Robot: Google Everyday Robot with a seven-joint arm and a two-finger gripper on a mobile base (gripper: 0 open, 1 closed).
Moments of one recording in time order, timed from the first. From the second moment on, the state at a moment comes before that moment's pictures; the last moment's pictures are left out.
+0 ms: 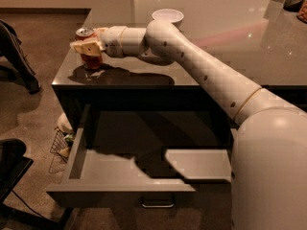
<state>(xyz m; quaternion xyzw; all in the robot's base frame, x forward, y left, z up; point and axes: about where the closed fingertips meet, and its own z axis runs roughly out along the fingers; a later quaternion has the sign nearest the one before) 0.742 0.197 0.916 -0.44 0.60 0.38 0.55</state>
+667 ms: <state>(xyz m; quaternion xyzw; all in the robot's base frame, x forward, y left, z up) 0.698 0.198 0.941 -0.46 0.56 0.40 0.56</state>
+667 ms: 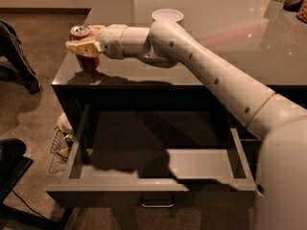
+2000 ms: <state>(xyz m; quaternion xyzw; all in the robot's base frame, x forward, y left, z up) 0.539 0.106 0.817 -0.44 0.60 0.41 0.53</state>
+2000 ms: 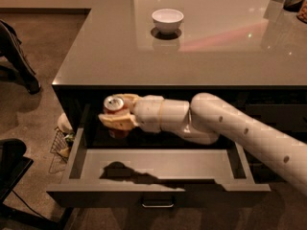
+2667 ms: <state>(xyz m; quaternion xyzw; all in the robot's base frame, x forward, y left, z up) 0.568 0.070 0.722 -0.43 0.58 0.40 0.56</state>
